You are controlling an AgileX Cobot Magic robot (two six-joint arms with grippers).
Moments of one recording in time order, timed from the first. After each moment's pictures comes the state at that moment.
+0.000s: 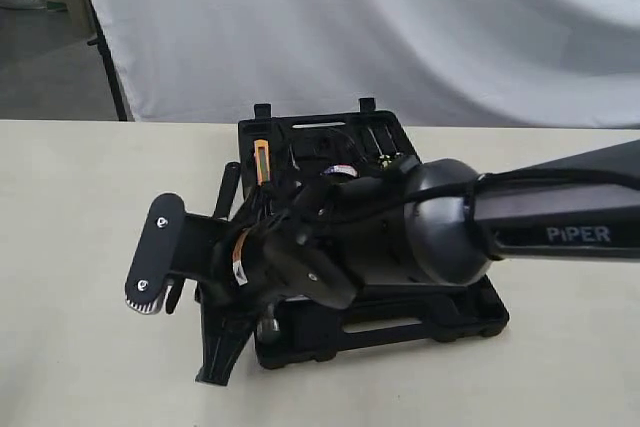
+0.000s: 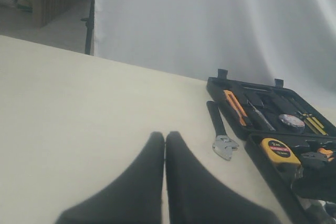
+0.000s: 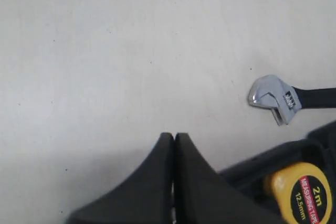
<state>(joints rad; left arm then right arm) 0.13 0.00 -0.01 0.02 0.10 -0.31 1.05 1.94 -1.21 -0.22 0.22 -0.44</state>
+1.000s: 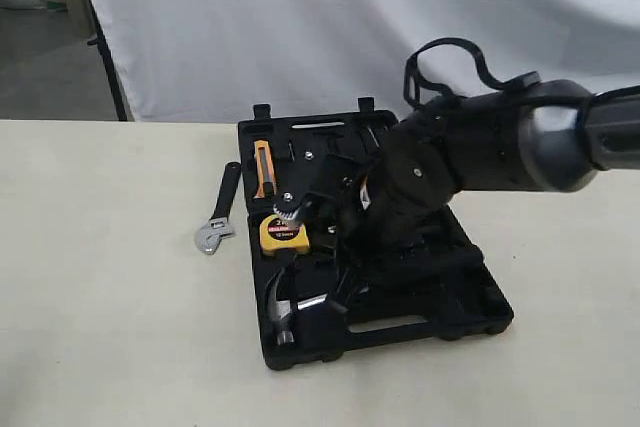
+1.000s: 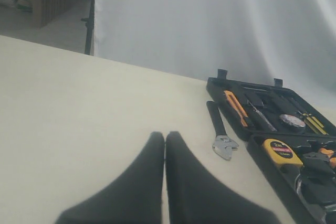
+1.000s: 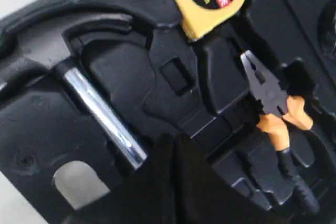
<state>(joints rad) 0.13 0.00 -0.01 0.02 0.10 -0.31 0.77 1.88 -1.21 -0.17 0.52 -0.43</state>
